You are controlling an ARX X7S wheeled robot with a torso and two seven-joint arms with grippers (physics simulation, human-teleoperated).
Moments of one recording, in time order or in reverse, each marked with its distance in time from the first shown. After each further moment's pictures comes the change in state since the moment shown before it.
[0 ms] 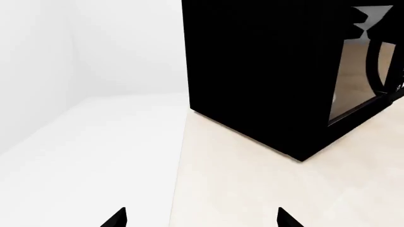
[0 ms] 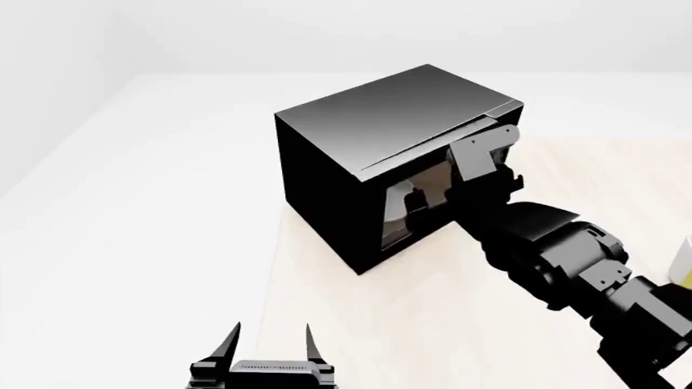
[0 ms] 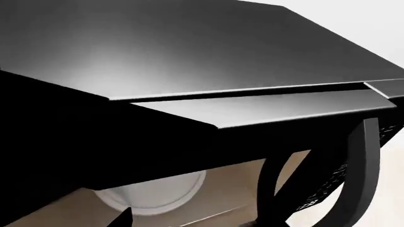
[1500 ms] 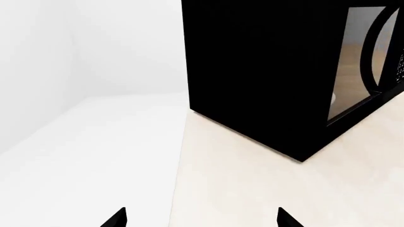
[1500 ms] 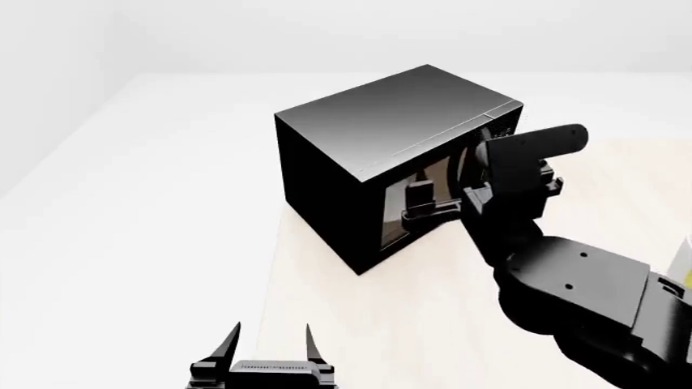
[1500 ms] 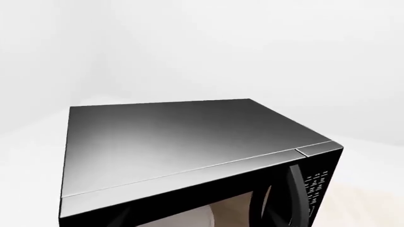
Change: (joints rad) left arm 0.000 0.000 0.000 0.000 0.000 0.000 0.000; right arm -0.133 0.303 0.128 -0.791 0.066 -0.078 0.491
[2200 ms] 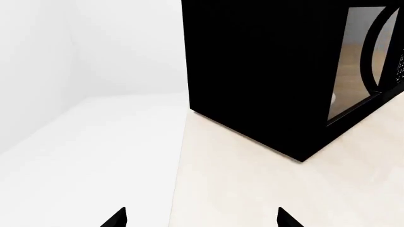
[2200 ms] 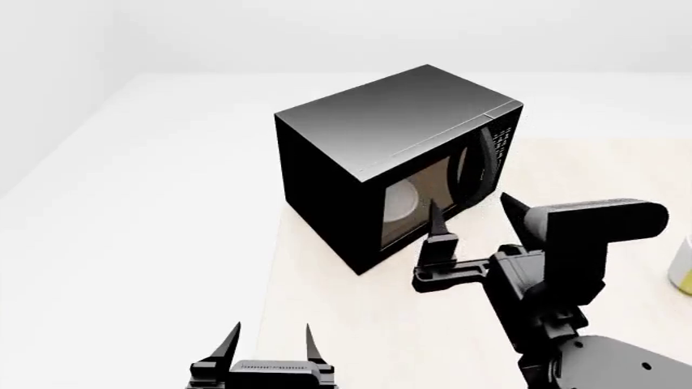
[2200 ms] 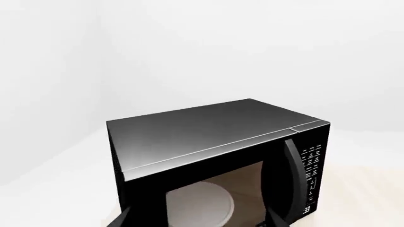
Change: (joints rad) left arm 0.000 0.000 0.000 0.000 0.000 0.000 0.000; right arm -0.243 0.197 0.031 -0.424 -0.032 -0.196 0.229
